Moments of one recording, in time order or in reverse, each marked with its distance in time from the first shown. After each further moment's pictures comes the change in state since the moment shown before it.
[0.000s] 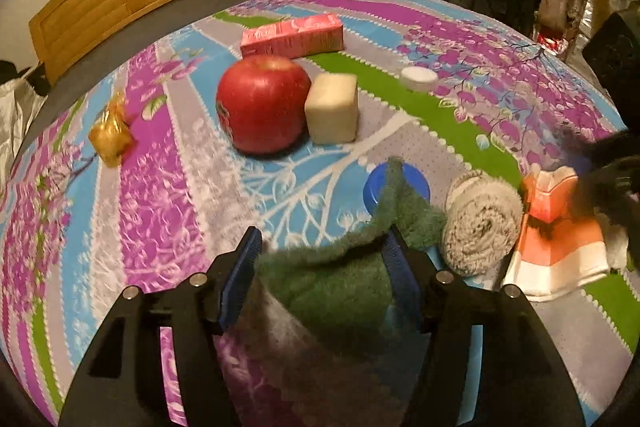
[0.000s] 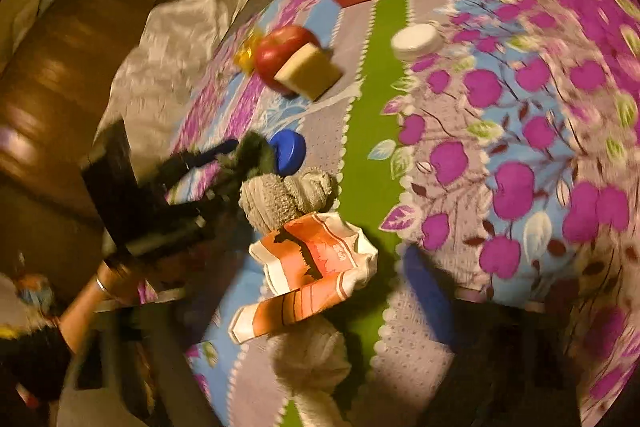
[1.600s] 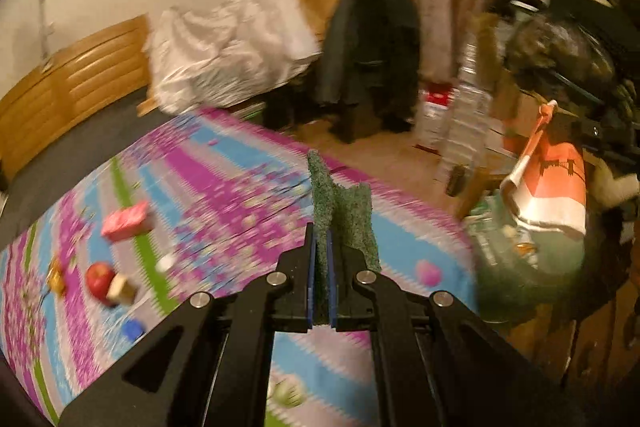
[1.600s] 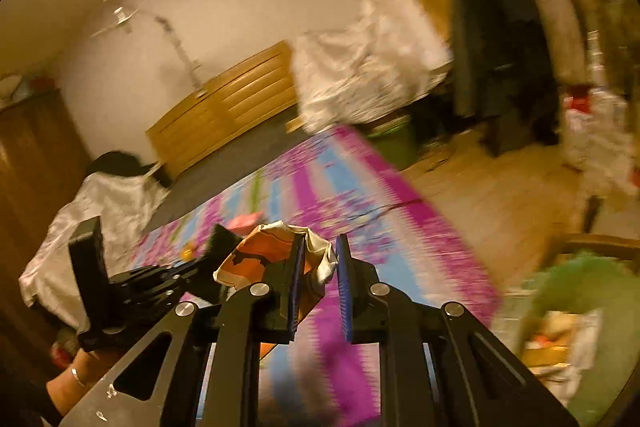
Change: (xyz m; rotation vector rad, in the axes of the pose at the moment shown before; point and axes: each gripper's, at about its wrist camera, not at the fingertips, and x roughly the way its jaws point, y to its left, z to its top) left arm -0.193 -0.314 0.116 0.184 -0.263 -0.220; right arm -0.464 0.029 -0.217 0.055 -0.827 -0.487
